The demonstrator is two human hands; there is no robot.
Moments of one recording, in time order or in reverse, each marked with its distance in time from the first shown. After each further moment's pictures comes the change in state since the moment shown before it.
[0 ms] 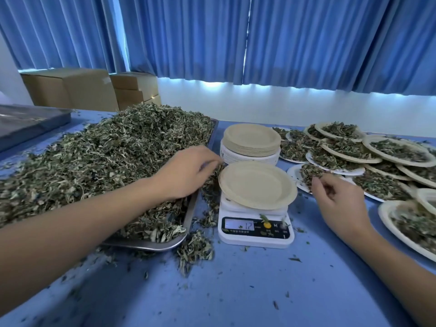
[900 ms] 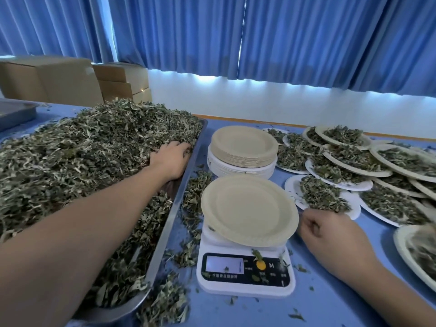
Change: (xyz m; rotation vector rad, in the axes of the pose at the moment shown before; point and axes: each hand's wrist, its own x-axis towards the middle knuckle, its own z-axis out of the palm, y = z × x) left_hand 0.106 -0.119 0.084 0.206 -0.182 -0.581; right_hand 0.004 0.009 0.011 -0.389 -0.338 0.018
